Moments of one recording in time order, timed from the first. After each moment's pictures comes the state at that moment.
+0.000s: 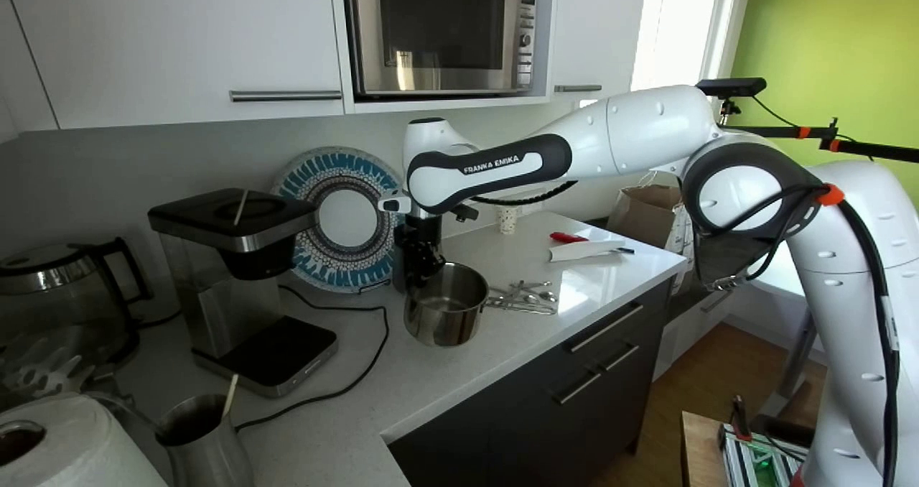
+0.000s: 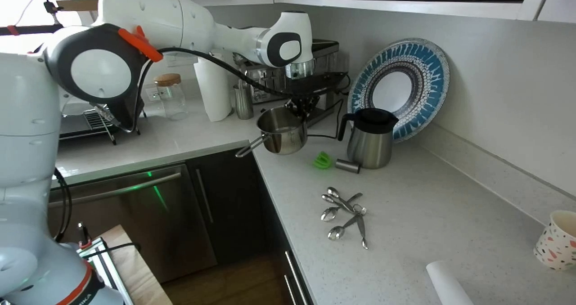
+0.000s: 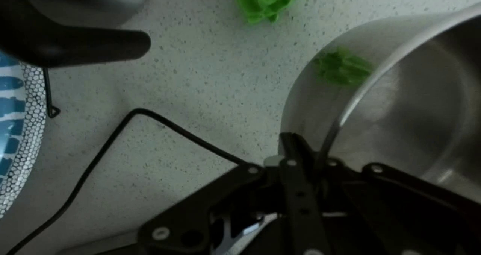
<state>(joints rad) -0.13 0.46 0.03 -1.38 -0.04 1.97 -1.29</state>
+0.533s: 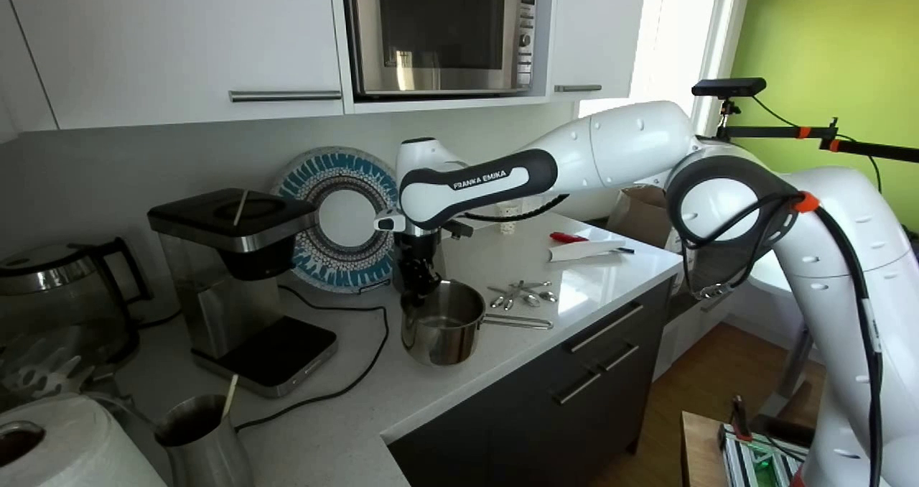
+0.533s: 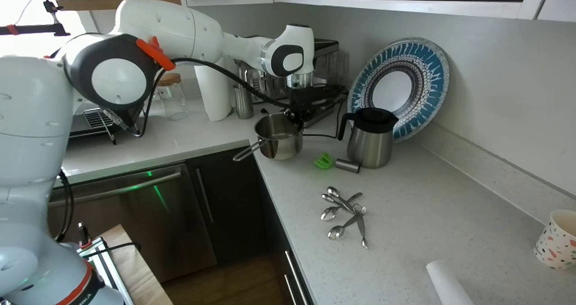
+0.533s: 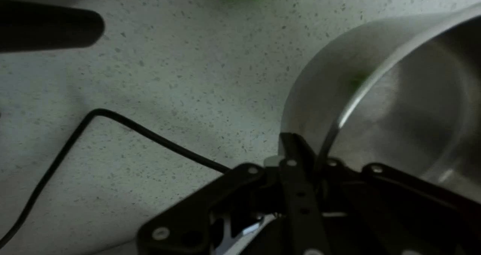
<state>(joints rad) -0.13 0.53 0.04 -1.36 0.00 1.94 -1.29</state>
